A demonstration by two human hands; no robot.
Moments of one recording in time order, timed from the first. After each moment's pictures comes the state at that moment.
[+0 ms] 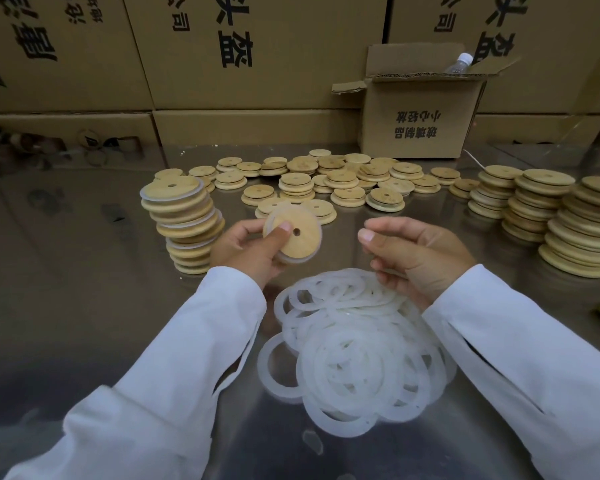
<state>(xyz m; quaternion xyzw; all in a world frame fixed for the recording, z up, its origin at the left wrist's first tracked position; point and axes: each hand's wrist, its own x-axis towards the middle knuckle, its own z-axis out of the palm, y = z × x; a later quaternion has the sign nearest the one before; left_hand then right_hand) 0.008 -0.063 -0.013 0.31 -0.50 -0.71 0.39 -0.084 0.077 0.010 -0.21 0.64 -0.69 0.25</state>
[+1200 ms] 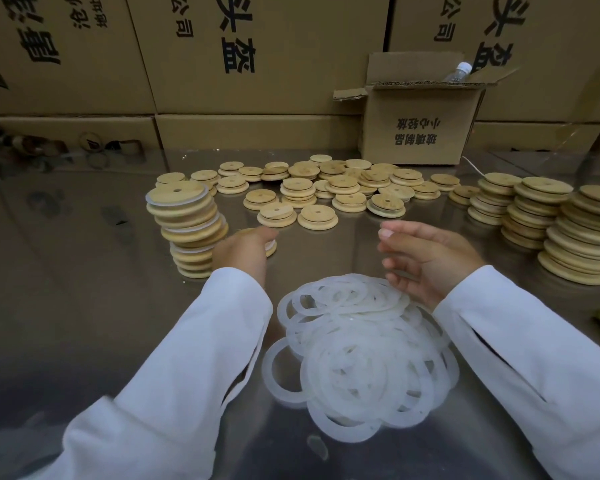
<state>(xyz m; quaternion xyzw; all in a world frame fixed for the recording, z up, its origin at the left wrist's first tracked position) -0.001 -0.077 -0.007 0.44 -0.41 -0.70 0.38 -0.100 0.080 0.010 -0.18 0.65 -0.69 0.27</state>
